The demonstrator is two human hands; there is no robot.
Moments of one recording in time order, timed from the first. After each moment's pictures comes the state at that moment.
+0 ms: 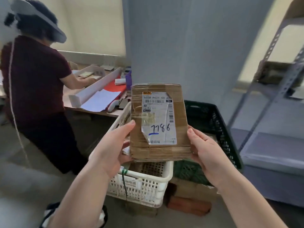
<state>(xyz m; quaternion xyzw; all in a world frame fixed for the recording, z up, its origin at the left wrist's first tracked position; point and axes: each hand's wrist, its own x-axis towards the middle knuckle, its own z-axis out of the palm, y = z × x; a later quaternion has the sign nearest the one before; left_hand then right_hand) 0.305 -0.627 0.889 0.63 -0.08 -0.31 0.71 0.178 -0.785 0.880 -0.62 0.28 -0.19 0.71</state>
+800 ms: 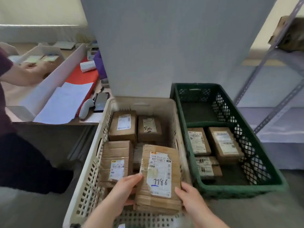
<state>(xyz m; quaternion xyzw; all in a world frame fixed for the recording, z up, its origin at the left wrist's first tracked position) 0.531 -0.749 0.670 0.69 0.00 -0.57 0.45 0.353 -0.869 0.675 -0.54 0.52 0.00 0.66</state>
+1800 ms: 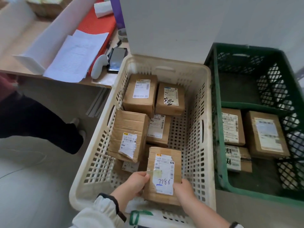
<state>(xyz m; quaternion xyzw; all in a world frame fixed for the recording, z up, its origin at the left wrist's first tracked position) 0.530 -0.750 0.539 0.74 0.09 -0.59 0.32 0.402 -0.858 0.521 -0.52 0.62 0.17 0.56</state>
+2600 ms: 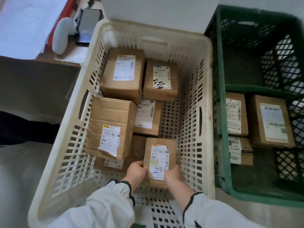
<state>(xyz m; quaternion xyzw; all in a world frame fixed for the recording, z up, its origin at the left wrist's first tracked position) 0.524 -0.792 0.445 0.81 0.03 -0.53 0.25 0.427 -0.878 0.421 -0.49 0.71 0.19 0.47</state>
